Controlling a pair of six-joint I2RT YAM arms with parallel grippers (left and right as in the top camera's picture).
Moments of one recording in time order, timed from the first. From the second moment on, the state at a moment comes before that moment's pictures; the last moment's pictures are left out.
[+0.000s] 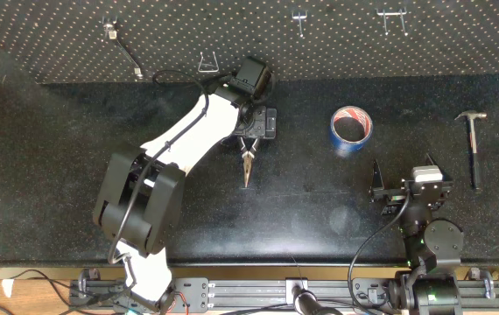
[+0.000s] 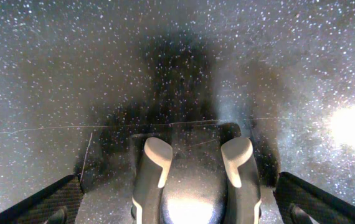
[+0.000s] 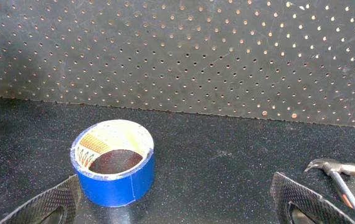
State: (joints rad) left arm -0.46 2.00 1.38 -0.76 -0.04 -0.44; right arm 0.03 0.10 0.01 -0.07 -0.04 -0.06
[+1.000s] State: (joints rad) left arm -0.46 2.00 1.39 -0.78 0.01 -0.43; right arm 0.03 0.10 0.01 -0.07 -0.04 -0.06
